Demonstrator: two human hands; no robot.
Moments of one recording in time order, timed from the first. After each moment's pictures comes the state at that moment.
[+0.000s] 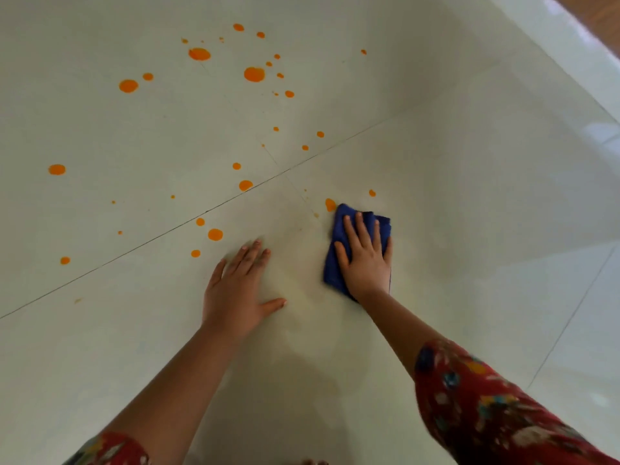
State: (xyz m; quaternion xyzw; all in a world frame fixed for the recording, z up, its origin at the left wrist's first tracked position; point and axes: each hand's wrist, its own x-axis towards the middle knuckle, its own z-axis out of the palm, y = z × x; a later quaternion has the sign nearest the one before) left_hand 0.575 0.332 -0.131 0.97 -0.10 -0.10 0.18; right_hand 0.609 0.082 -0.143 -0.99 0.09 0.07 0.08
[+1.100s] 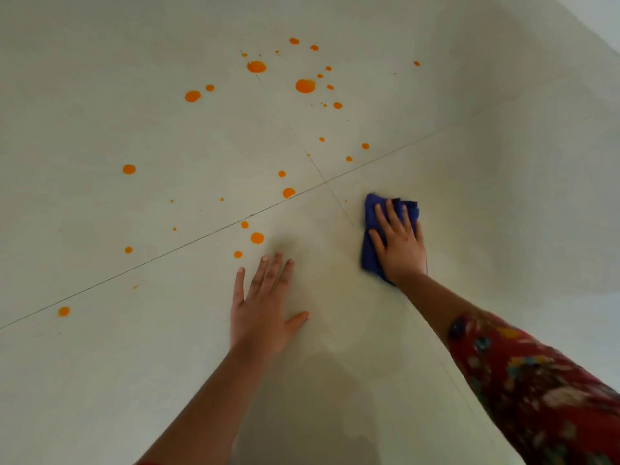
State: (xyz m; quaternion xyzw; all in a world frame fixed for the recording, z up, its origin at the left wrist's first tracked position) left_hand 0.547 0.334 -0.117 0.99 -0.03 -0.09 0.11; right_hand 0.670 0.068 -0.143 -1.00 -0.02 0.05 0.04
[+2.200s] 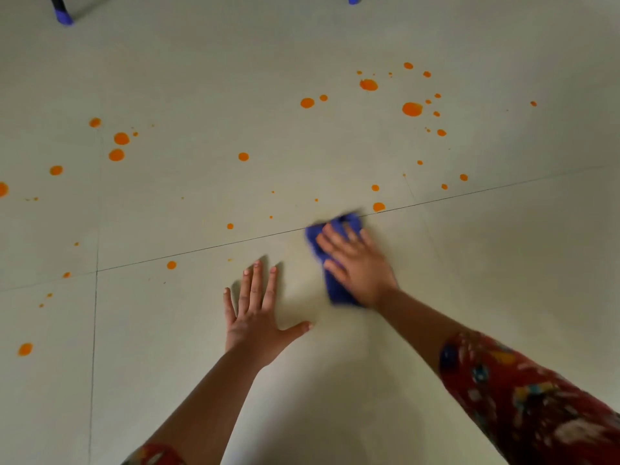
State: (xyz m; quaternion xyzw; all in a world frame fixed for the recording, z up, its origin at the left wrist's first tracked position) left_hand 0.496 0.432 -0.138 0.96 0.18 -0.13 0.17; right_hand 0.656 0.255 -0.160 -0.92 -0.38 -0.01 0.04
